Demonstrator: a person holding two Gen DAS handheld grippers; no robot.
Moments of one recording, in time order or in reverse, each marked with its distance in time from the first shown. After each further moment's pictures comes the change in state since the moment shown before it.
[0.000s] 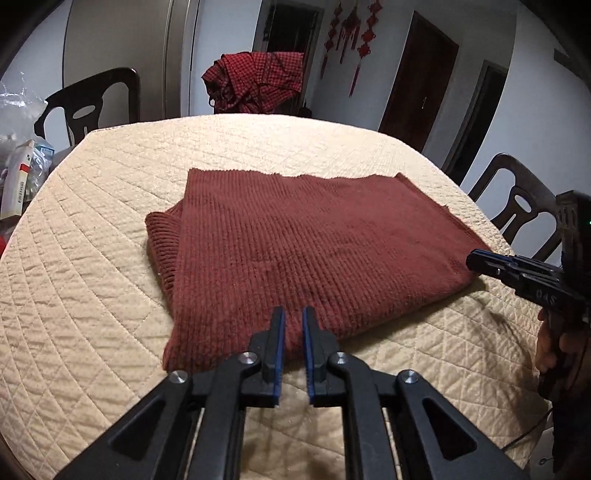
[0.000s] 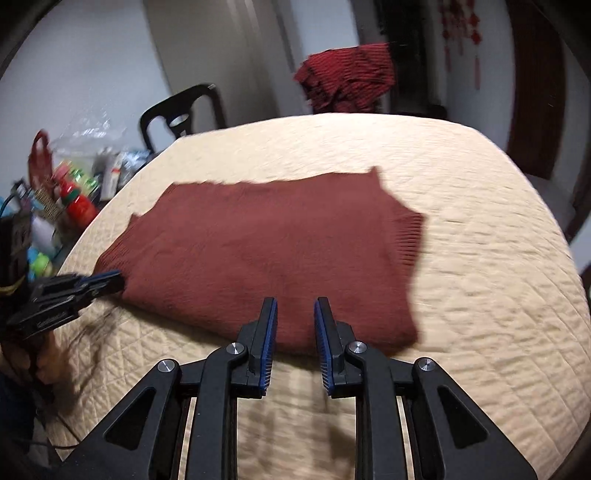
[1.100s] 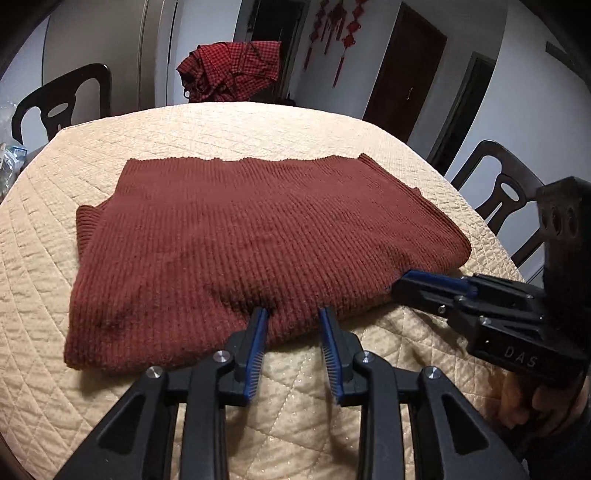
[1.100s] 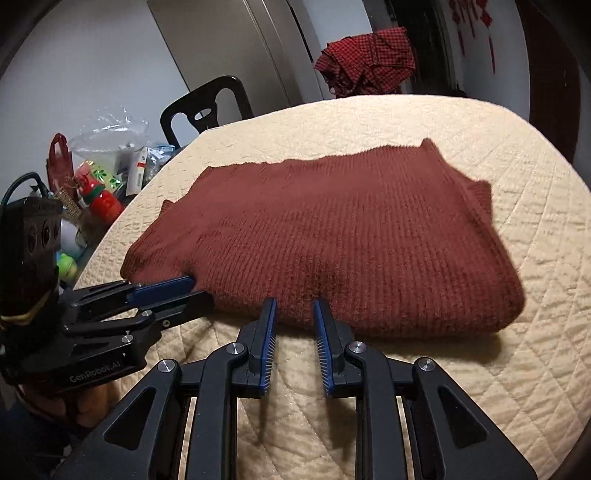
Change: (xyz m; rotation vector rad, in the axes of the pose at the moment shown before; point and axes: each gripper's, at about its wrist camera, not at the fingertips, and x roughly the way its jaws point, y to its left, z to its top) left arm 0.030 -0.052 0.003 0.010 0.044 -0.049; right arm 0.022 0.036 -0.012 0.010 0.028 0.125
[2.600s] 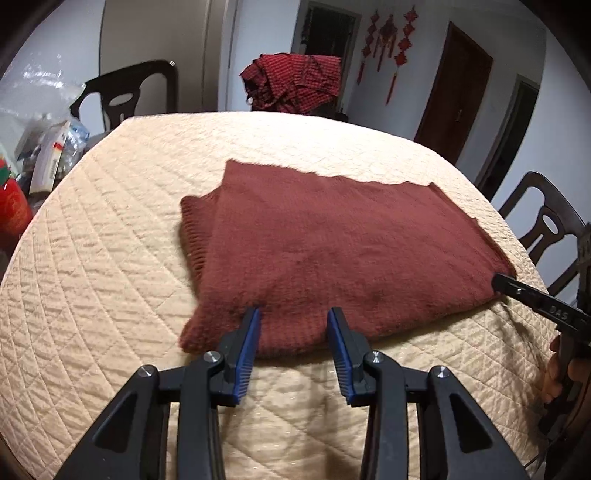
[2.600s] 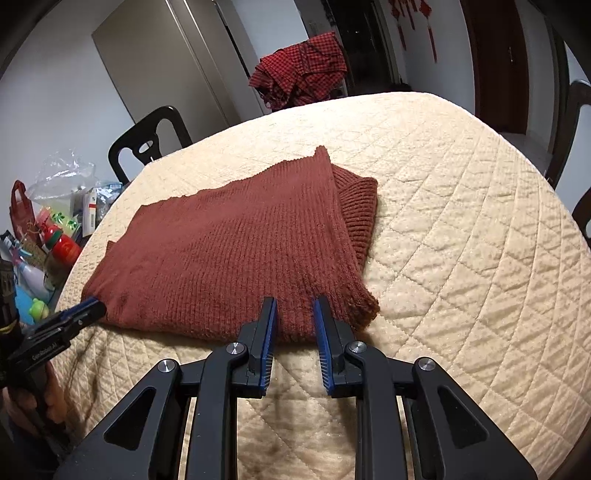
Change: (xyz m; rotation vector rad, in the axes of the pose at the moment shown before) left arm -0.028 0.051 -0.012 -0.120 -0.052 0.174; right arm -0.026 -0.060 -0.002 0.166 -0.050 -0.140
